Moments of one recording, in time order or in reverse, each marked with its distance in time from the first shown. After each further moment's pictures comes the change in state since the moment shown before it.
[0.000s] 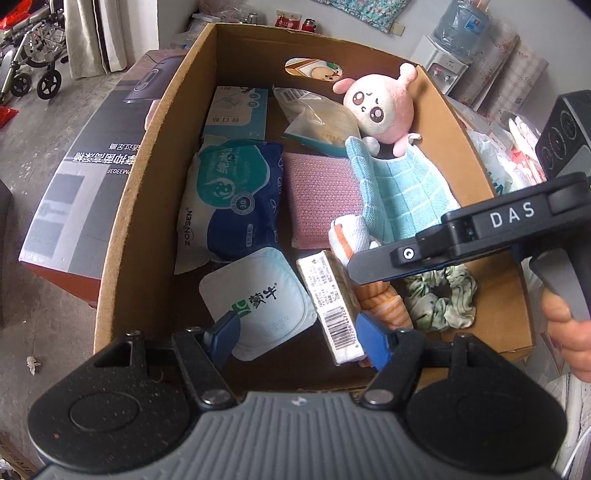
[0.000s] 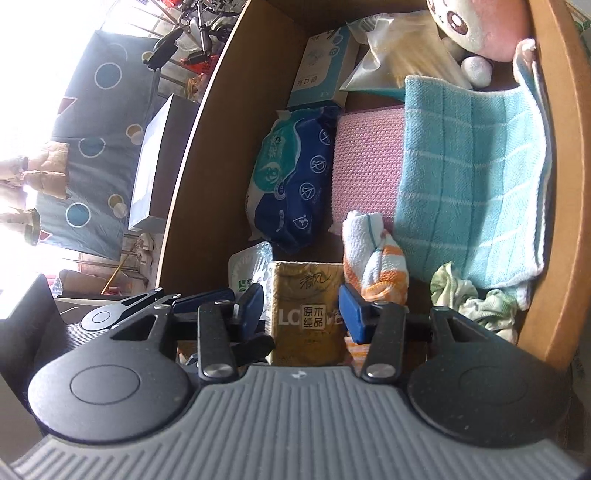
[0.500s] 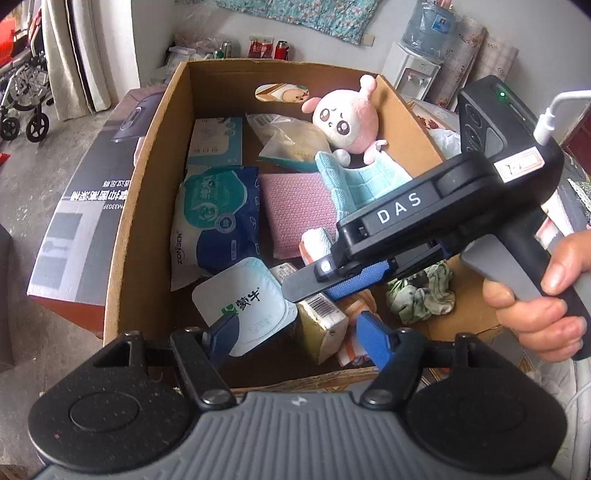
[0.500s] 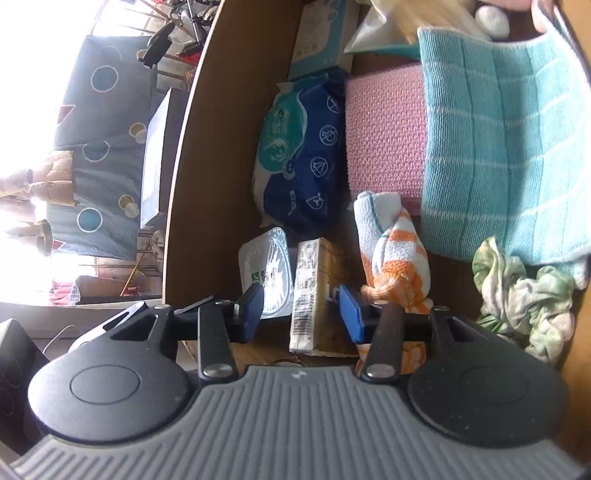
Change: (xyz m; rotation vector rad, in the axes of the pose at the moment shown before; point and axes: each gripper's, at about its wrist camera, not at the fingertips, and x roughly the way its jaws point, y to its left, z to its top) left arm -0.025 -0.019 -0.015 0.121 -0.091 0.005; right arm 0.023 0.003 -0.001 0.071 0.039 0.032
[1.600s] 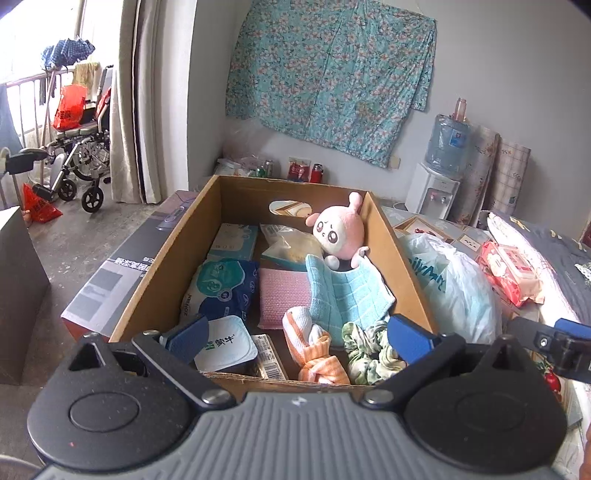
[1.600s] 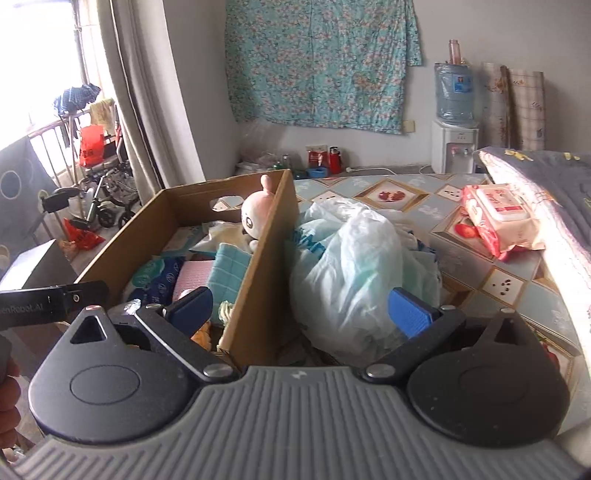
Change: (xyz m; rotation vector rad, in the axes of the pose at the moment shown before) left arm -0.063 -0.071 -0.057 -0.094 -0.438 0.152; right arm -0.158 -0.006 -0.238 -0.236 -0.944 -0.635
